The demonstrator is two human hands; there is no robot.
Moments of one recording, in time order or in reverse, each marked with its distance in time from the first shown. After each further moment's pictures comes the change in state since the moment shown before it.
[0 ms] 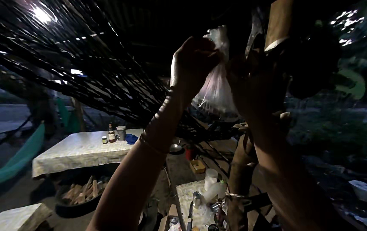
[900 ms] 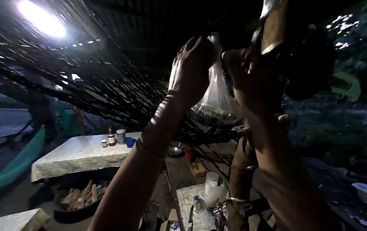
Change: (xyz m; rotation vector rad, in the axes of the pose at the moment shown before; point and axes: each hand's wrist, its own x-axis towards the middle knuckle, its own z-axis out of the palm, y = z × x) left_hand 0.002 0.007 -0.002 0.565 -0.097 0.287; right_hand 0.018 0.007 -0.001 0.103 0.004 0.056
